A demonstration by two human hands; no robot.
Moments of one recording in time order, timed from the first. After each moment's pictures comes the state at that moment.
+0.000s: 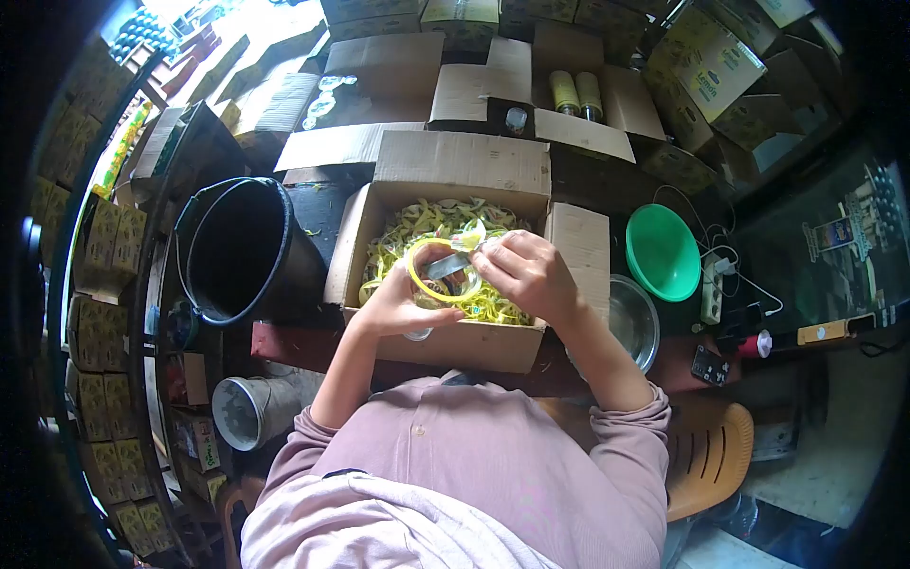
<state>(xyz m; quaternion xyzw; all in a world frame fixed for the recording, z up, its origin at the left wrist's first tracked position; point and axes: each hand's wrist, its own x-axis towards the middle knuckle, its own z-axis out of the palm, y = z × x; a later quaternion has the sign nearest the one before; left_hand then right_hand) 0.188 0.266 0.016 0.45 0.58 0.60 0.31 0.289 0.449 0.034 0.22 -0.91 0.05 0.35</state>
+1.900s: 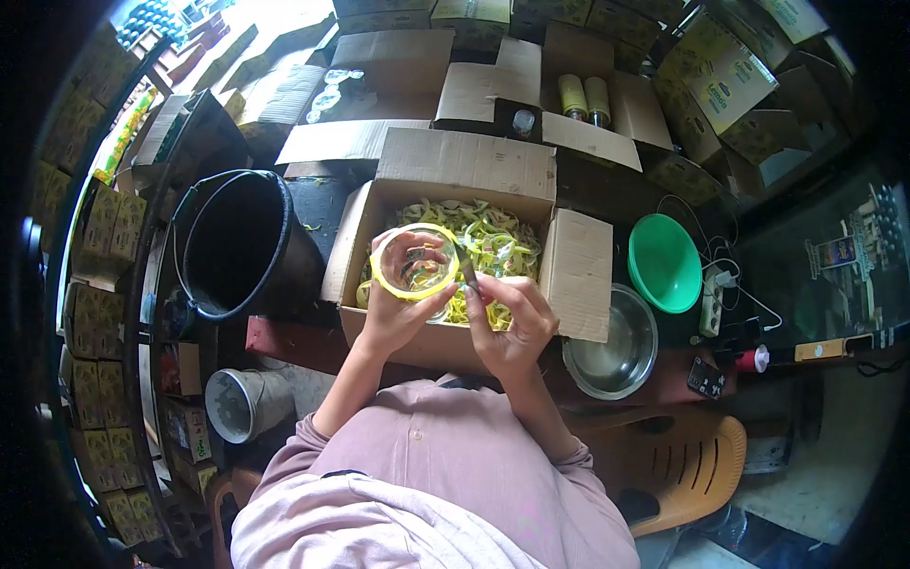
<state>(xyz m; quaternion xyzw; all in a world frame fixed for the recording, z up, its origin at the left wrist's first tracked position) 0.205 0.275 0.002 0.35 0.58 0.72 0.13 0.306 0.378 0.020 -0.08 -0.76 0.42 0.49</state>
